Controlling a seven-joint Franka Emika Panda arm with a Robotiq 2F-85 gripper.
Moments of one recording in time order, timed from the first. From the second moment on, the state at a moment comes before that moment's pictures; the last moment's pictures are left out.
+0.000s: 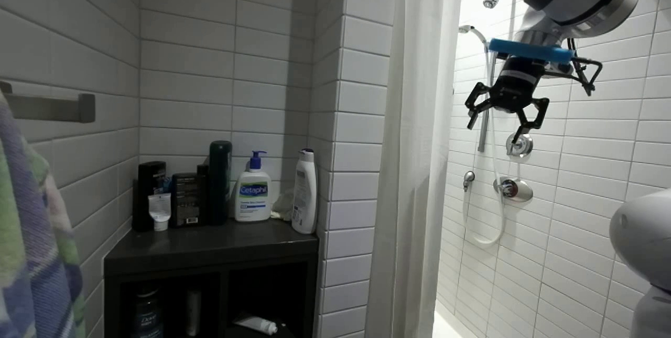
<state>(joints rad) -0.29 -0.87 -0.10 -2.46 0.24 1.68 0.83</state>
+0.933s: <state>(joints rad) -0.20 -0.68 -0.05 -2.26 0.06 1.45 0.32</state>
